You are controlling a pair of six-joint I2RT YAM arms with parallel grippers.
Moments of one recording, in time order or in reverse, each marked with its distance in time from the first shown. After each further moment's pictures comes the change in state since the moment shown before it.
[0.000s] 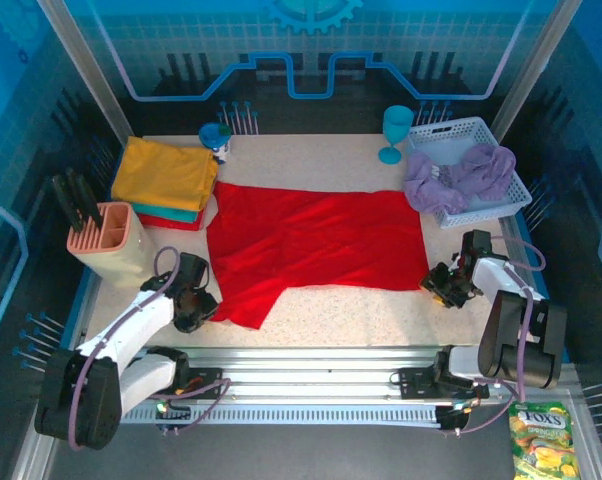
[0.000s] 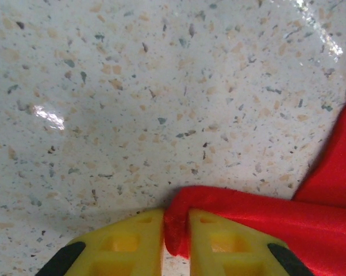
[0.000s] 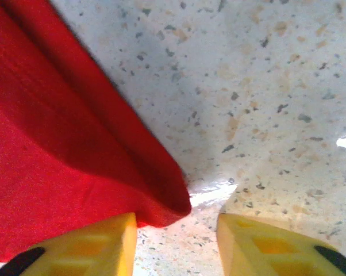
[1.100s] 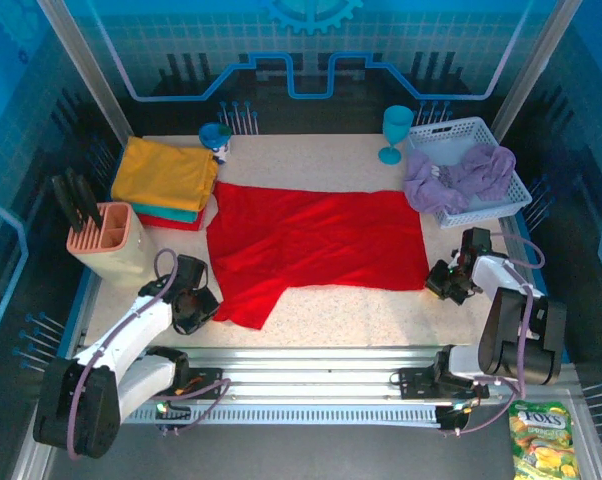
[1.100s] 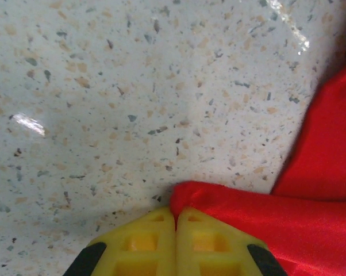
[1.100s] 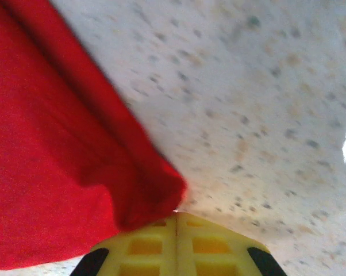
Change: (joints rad) left arm 0.003 -0.044 -0.023 0.039 0.044 0.012; right arm 0.002 0.004 0.013 0.034 -0.006 -0.019
